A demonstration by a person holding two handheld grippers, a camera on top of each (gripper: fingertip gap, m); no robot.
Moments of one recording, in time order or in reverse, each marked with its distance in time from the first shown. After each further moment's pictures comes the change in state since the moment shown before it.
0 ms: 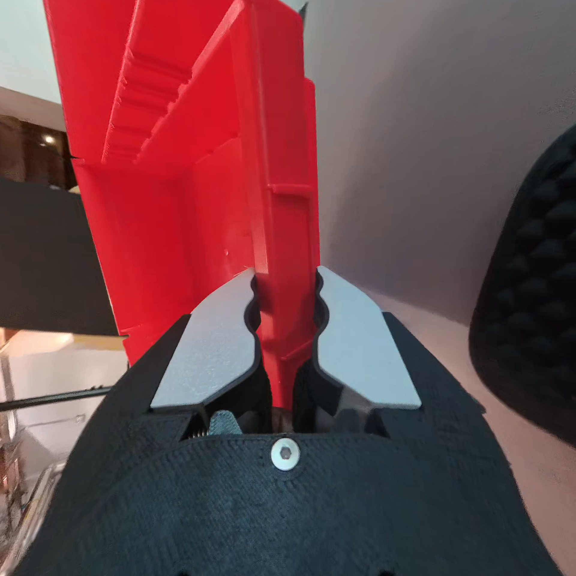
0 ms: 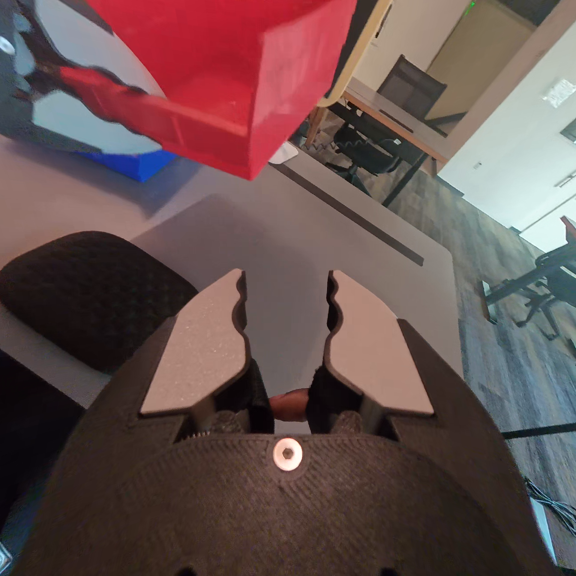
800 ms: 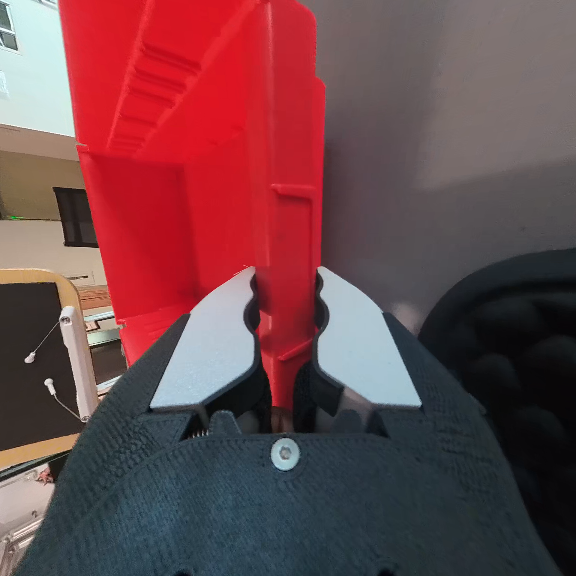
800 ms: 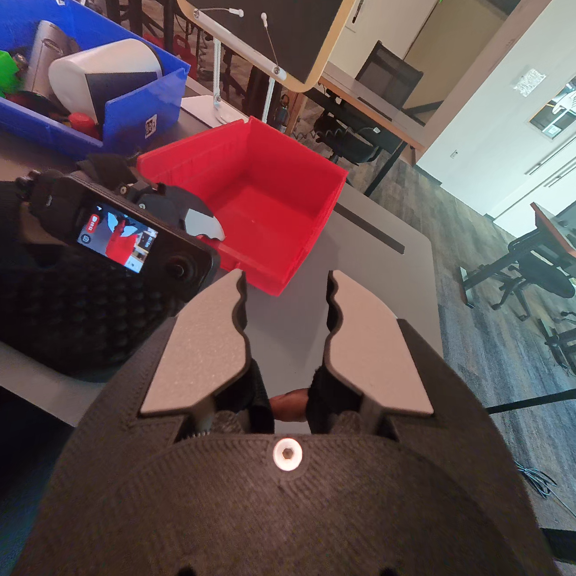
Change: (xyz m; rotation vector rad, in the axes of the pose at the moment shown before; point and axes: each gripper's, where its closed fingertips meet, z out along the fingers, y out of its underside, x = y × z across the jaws) left arm 0.111 -0.044 0.106 -0.045 0.224 0.052; right arm 0.013 0.007 0.002 -0.031 0.069 -0.001
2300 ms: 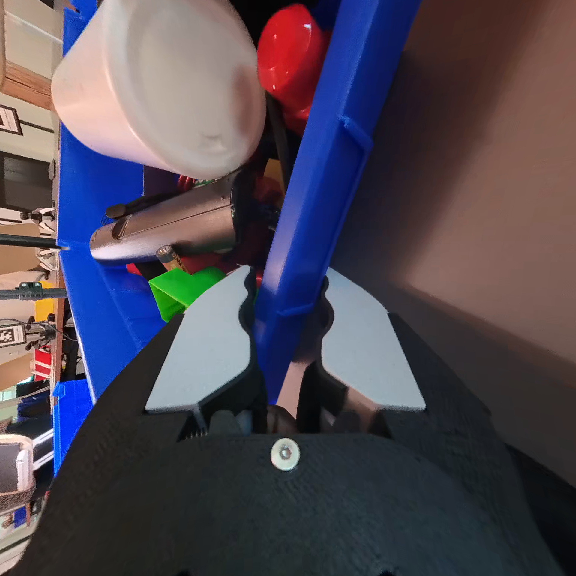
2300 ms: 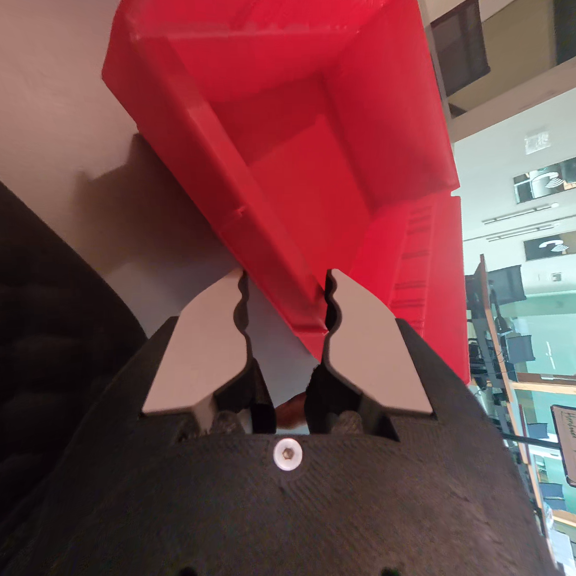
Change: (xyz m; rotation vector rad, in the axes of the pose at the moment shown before) left arm -0.018 0.319 -0.091 -0.241 -0.067 -0.430; right arm -0.079 0.073 0.169 -0.246 -0.008 -0.495
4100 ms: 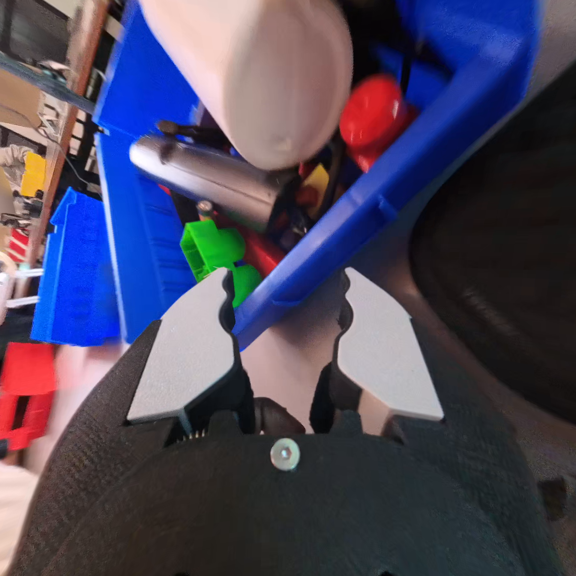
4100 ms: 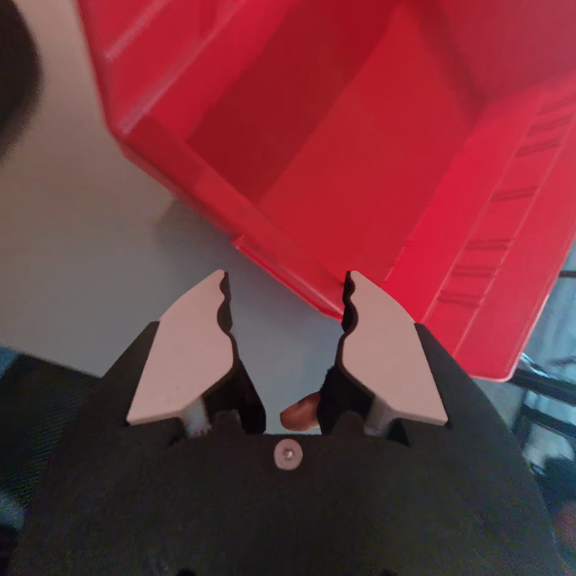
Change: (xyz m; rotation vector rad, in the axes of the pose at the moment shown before) left arm -0.063 0.207 -0.111 -0.085 -0.112 -0.276; right arm 0.026 0.150 -0.117 -0.402 -0.266 0.357
